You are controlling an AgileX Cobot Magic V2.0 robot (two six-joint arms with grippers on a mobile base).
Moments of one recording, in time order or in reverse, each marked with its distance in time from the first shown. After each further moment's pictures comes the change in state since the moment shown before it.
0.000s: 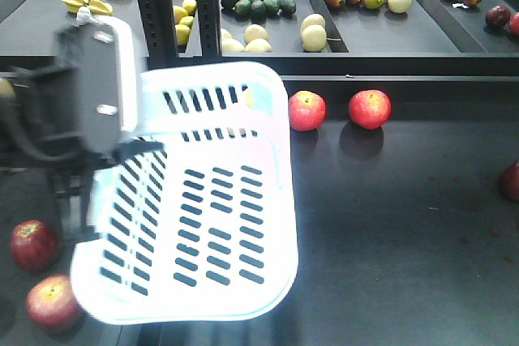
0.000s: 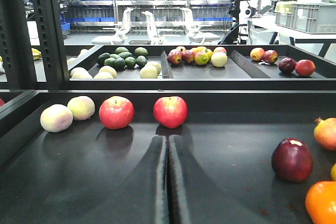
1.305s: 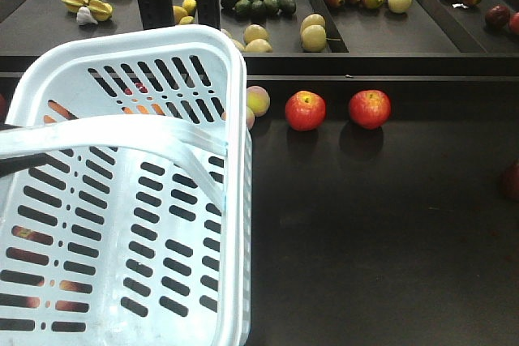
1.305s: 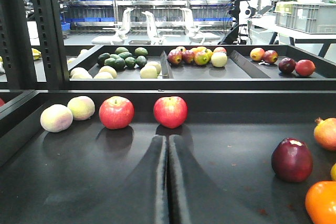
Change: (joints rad) left arm 0.000 -0.326 0.000 0.000 0.193 -0.008; right arm 0.000 0.000 0.000 0.000 0.000 0.000
